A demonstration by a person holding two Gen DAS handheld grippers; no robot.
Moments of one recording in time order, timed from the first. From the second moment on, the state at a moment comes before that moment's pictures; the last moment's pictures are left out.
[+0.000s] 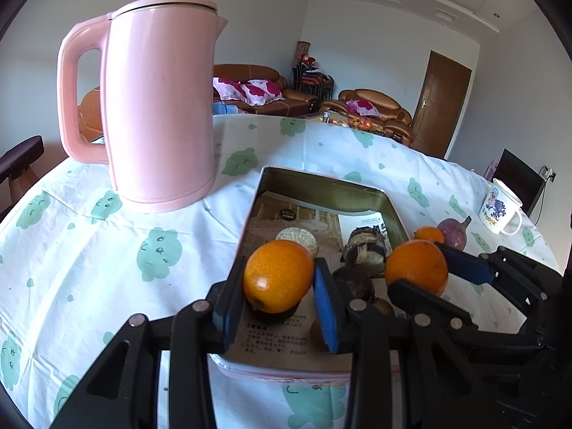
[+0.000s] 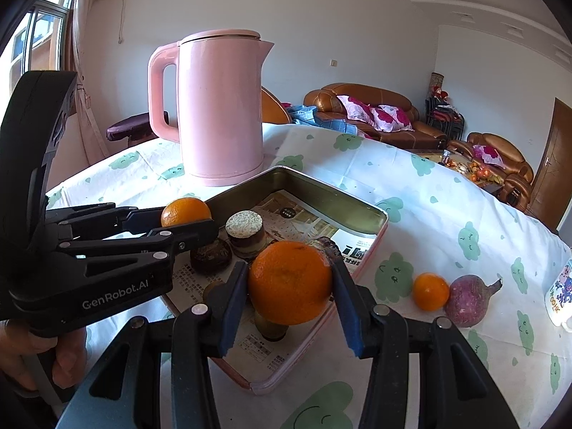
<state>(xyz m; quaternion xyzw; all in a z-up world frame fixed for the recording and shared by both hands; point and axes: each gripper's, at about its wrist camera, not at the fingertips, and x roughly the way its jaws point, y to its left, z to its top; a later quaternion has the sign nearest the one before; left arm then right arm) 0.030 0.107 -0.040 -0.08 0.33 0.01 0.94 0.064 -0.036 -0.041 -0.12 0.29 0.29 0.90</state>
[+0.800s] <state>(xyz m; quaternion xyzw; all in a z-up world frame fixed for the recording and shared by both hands) 0.019 0.103 -0.023 -0.09 0.30 0.00 0.95 0.061 -0.058 -0.033 -0.10 0.29 0.30 0.90</state>
